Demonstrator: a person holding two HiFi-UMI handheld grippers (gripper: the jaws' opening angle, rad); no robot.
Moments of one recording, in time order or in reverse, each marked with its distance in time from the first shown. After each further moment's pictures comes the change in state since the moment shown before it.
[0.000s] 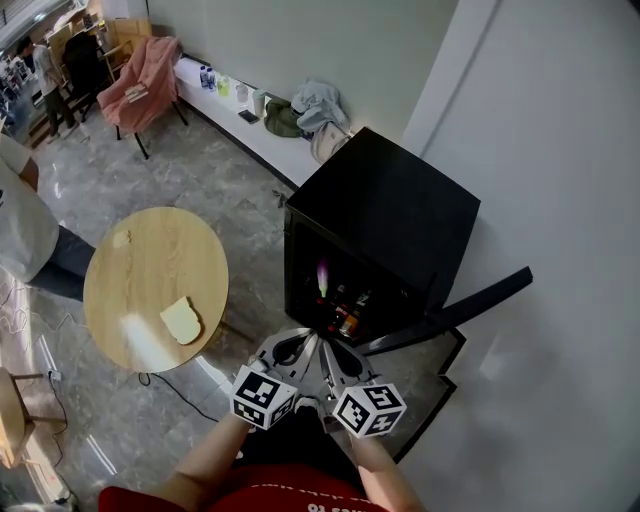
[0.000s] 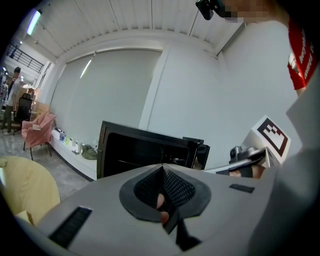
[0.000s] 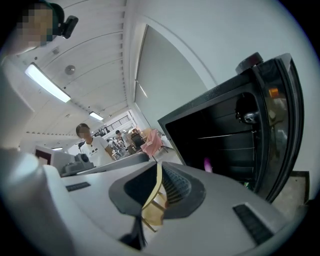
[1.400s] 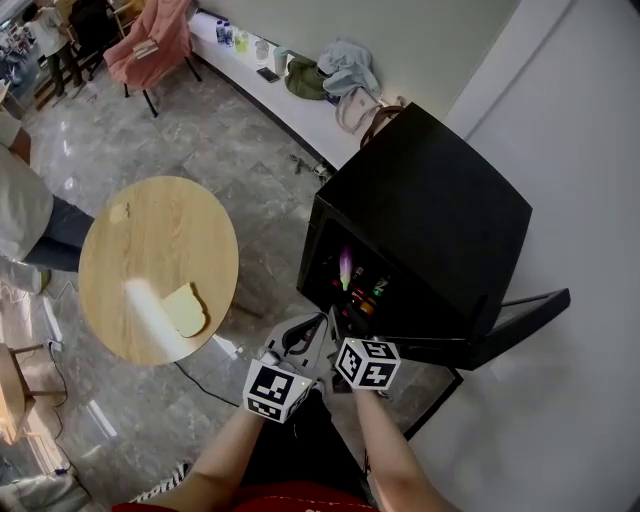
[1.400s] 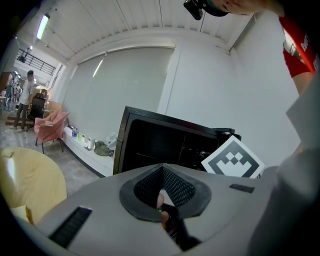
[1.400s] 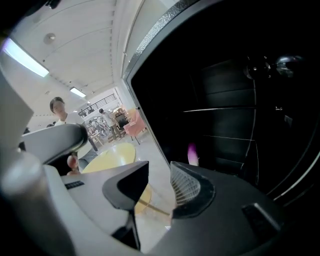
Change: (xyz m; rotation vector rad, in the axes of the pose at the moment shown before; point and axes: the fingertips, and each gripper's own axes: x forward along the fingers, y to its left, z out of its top) left arm 0.034 0.080 -0.032 -0.043 0.003 0.128; right arm 0.131 -0.095 -0.056 -0.054 0.231 -0.187
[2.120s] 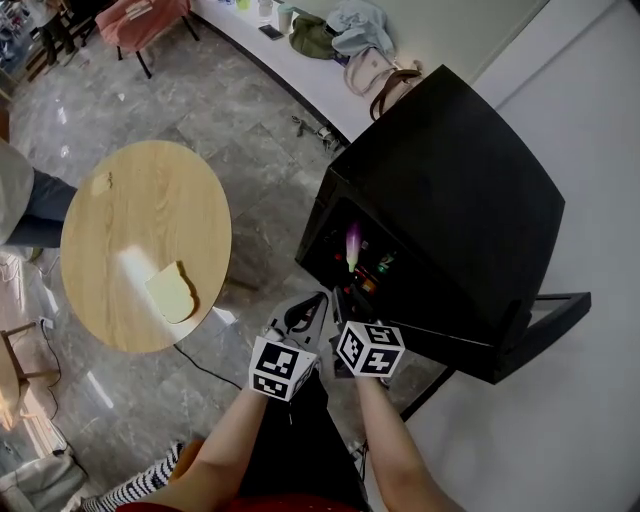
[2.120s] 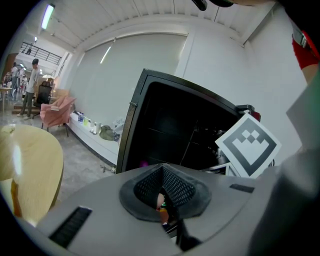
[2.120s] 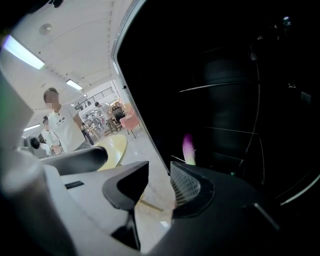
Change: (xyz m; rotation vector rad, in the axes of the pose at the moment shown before) left arm 0.044 0.042 -0.080 -0.088 0.112 0.044; right arm 0.047 -0.028 -0.030 -0.025 0.063 -0.037
